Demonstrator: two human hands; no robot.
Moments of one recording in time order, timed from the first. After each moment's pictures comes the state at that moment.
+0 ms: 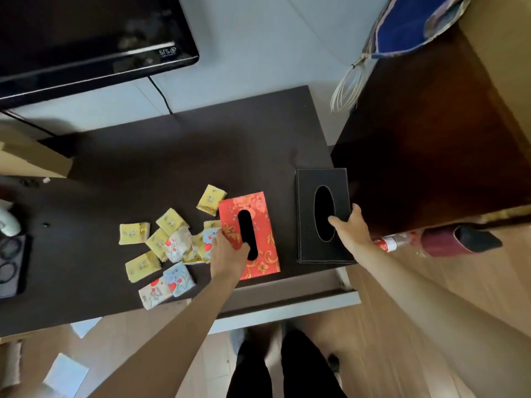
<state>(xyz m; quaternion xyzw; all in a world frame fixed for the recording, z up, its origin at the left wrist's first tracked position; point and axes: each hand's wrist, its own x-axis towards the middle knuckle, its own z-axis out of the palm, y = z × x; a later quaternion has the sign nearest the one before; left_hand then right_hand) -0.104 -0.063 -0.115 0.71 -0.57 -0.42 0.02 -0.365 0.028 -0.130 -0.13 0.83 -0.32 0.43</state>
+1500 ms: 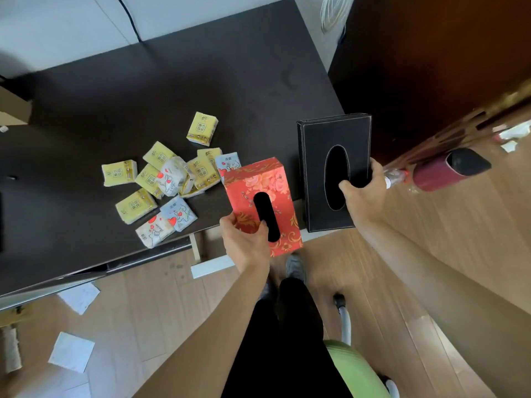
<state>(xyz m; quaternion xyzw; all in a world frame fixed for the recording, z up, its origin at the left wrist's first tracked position) -0.043 0.073 -0.142 0.73 -0.46 -0.44 0.23 -0.264 0.141 -0.146 -0.11 0.81 -0.52 0.24</state>
